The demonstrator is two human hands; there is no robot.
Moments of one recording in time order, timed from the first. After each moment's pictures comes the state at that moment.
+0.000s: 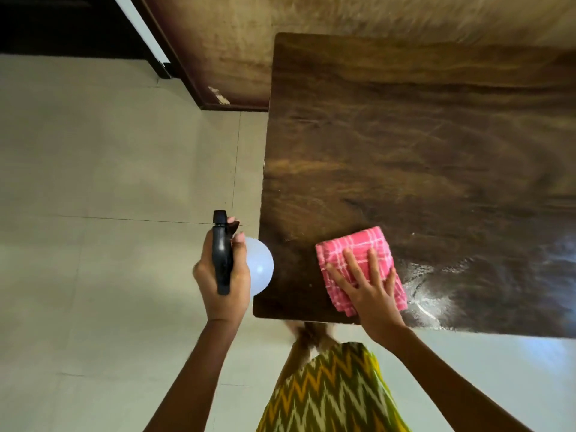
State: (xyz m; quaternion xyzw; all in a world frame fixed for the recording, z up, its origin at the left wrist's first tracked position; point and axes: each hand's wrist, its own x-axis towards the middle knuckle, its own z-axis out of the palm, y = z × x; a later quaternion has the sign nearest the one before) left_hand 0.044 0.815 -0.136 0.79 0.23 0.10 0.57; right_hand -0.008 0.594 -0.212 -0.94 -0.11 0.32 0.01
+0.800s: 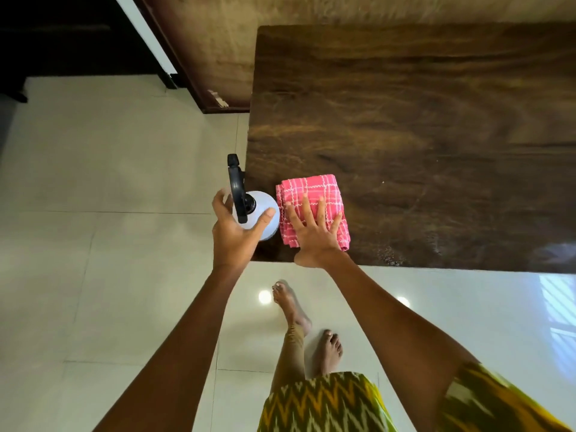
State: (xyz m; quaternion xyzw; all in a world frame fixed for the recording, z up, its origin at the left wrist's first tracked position) left_hand -0.023 0.782 -0.143 0.86 0.19 -0.03 0.48; right_hand -0.014 0.638 -0.203 -0.94 -0.10 0.32 0.09
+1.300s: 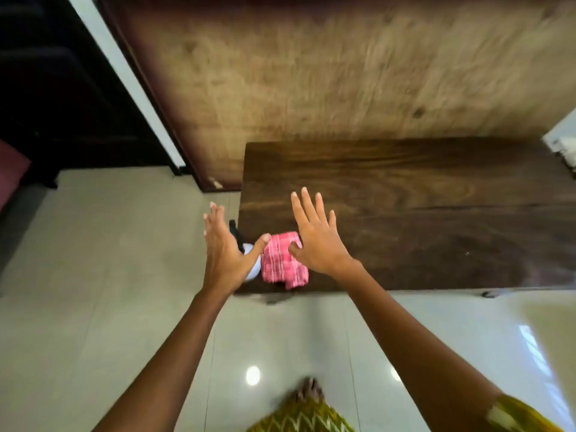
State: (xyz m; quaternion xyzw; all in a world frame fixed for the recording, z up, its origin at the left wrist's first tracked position) left_hand -0.070 0.752 0.055 0.92 0.04 0.02 0.40; right_hand -0.057 0.578 0.063 -0.97 -0.08 0.09 0.19
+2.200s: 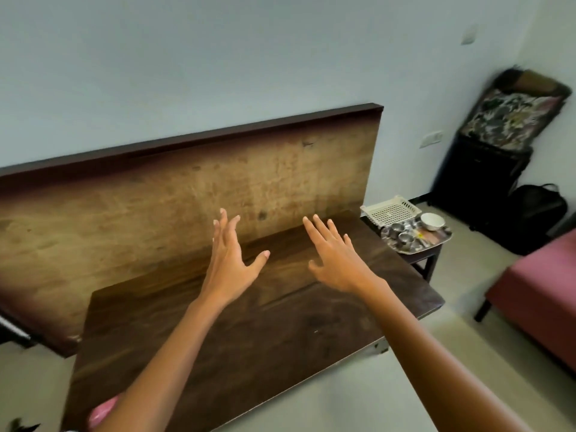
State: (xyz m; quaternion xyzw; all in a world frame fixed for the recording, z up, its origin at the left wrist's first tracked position) left_hand -0.040 0.341 0.211 0.89 -0.25 0.02 0.38; right_hand -0.131 0.160 0.224 -0.98 0.10 -0.03 0.17
